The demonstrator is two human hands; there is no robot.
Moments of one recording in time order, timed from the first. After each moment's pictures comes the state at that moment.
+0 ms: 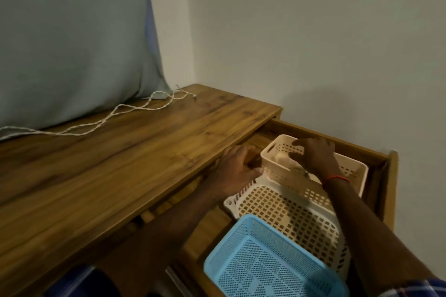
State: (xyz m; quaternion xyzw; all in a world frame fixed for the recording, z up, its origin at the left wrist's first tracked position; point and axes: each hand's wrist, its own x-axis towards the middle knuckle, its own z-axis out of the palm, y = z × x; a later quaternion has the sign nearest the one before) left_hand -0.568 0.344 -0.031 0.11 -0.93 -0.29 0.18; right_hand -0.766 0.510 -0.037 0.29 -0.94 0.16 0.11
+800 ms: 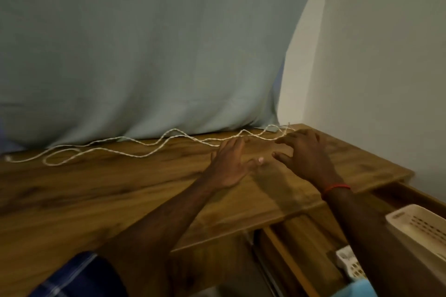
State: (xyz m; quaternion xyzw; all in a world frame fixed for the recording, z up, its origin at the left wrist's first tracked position) left_hand -0.339 0.201 0.060 0.32 -0.88 -0.16 0.31; right_hand -0.541 0.295 0.082 0.60 -0.73 0.21 0.24
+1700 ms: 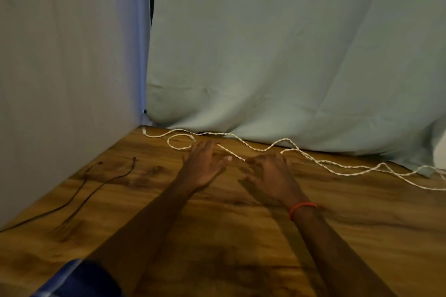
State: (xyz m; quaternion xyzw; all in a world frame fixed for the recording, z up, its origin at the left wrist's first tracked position) left_hand -0.029 0.035 0.004 0.58 -0.72 -0.08 0.38; right_hand -0.246 0.058 0.022 0.79 -0.56 0.22 0.09
